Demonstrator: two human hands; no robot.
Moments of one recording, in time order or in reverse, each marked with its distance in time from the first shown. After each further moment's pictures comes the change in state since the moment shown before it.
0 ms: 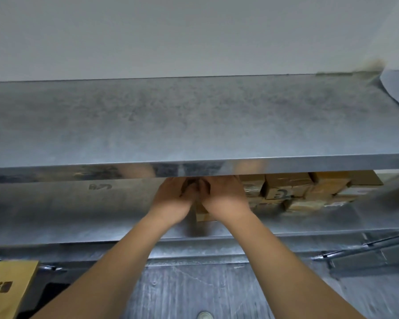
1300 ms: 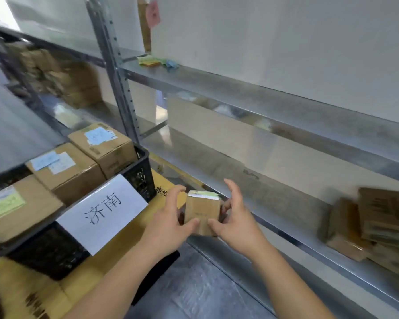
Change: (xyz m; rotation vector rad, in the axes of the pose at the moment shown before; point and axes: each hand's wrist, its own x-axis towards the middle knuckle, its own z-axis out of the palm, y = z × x) left_hand -0.387 -0.163 -0.171 -0.165 0.555 -0.402; right_hand -0.177 -0.299 0.064 0.740 -0.480 -0.389
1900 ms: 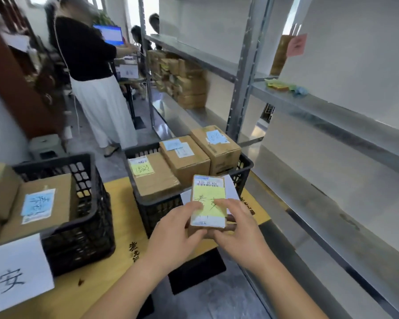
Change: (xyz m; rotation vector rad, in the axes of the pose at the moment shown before) left_hand -0.145 -0.132 -0.161 0.131 0.384 -0.116; right_hand -0.028 -0.132 0.208 -0.006 -0.348 -0.334
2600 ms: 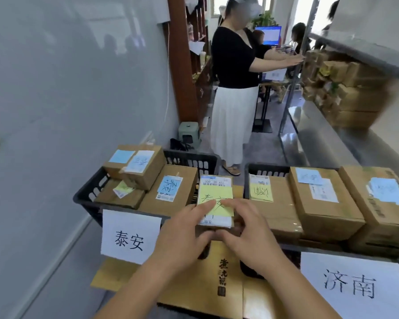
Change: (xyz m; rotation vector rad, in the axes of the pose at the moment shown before) left_hand -0.009 -0.104 -0.140 0.270 0.402 -0.464; right_hand 0.155 -0.081 0.177 0.085 -0.555 -0.333
